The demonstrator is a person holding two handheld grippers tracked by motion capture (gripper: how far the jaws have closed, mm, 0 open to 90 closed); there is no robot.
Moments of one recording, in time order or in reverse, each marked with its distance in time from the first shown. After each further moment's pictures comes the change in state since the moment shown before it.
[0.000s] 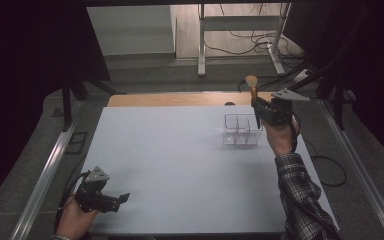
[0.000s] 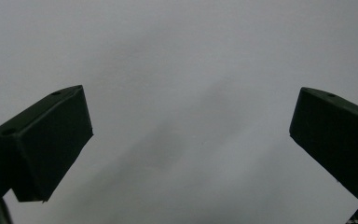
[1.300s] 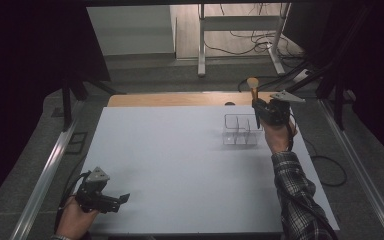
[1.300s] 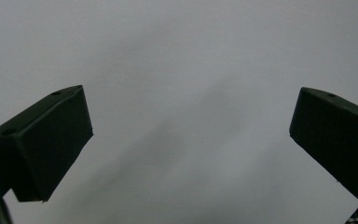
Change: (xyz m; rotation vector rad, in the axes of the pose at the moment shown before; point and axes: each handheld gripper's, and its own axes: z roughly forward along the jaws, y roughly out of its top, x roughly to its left) left arm 0.000 0.000 0.001 0.008 -0.001 0.005; right arm -0.016 -0.019 0.023 0.014 -0.042 0.027
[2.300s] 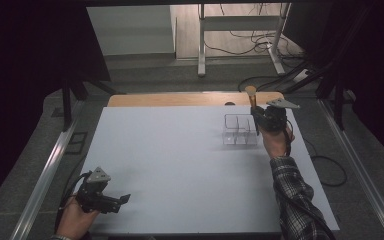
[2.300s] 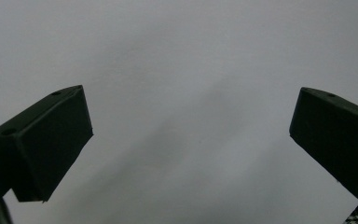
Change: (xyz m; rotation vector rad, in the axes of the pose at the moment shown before) left arm -0.001 0.000 0.001 0.002 -0.002 0.012; right arm -0.001 -0.025 0.009 0.052 -0.011 -0.010
